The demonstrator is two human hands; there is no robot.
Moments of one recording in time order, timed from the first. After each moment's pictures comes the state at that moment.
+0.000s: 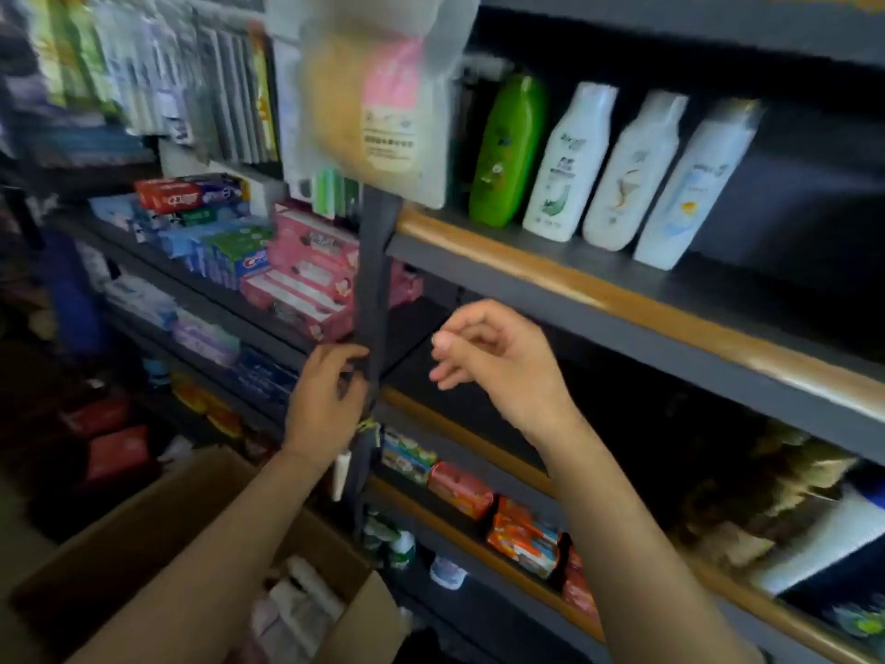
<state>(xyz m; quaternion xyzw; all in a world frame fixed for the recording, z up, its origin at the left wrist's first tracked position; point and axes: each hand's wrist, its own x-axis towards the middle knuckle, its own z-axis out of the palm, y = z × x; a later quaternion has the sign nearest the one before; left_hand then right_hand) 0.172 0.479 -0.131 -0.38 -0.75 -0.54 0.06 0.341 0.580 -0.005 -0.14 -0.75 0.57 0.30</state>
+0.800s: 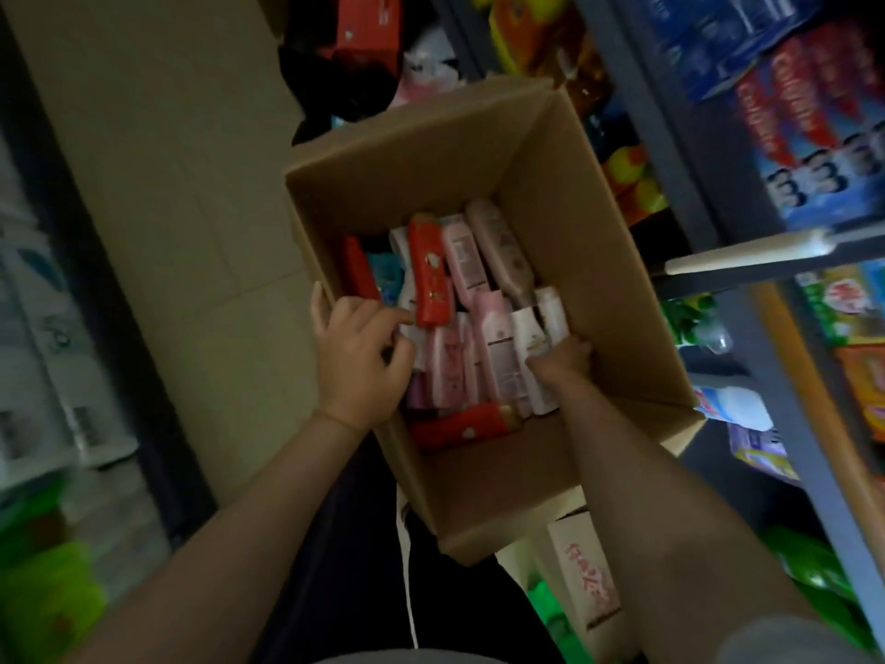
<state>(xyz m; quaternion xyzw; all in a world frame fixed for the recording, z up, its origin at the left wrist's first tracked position) 0.129 0.196 -0.475 -0.15 -0.94 -0.30 0.01 0.164 0.457 -0.563 -0.50 -0.78 0.24 -0.28</state>
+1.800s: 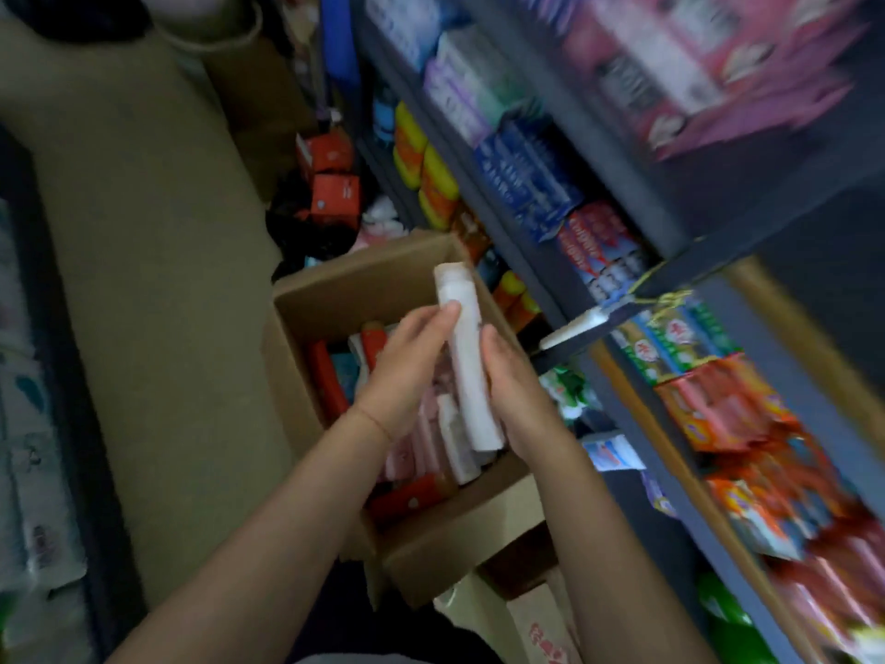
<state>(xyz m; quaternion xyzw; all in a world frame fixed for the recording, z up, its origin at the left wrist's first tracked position) 0.135 0.300 -0.291 0.09 -0.57 -0.76 -0.31 0.183 0.421 -0.300 -0.27 -0.71 0.65 -0.11</state>
